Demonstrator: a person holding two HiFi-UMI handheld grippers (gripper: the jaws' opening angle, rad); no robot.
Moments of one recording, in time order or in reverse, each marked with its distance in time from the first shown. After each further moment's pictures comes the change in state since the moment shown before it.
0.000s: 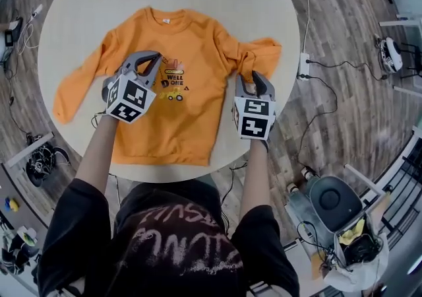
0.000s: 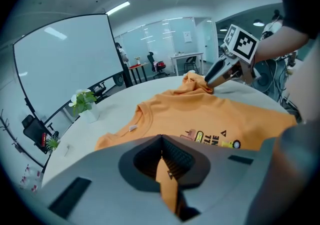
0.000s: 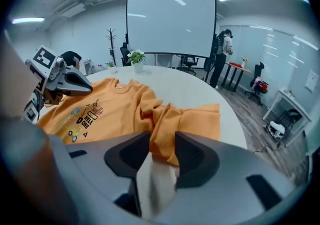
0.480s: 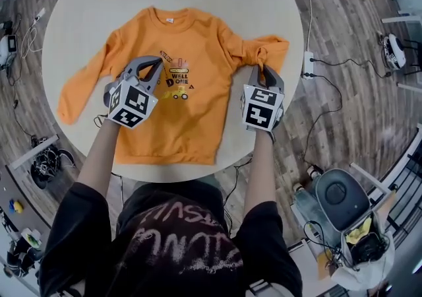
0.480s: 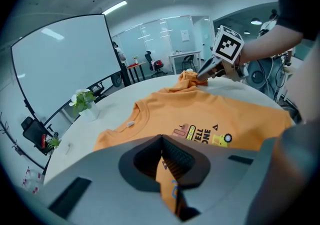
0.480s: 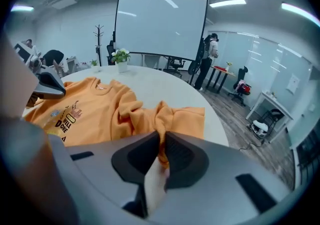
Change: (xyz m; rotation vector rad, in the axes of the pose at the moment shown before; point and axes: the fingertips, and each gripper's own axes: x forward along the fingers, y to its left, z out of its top) left arm -0.012 -0.010 -0.009 0.020 0.013 -0.018; right arm 0.005 -0.033 0.009 0.042 -0.015 -0.173
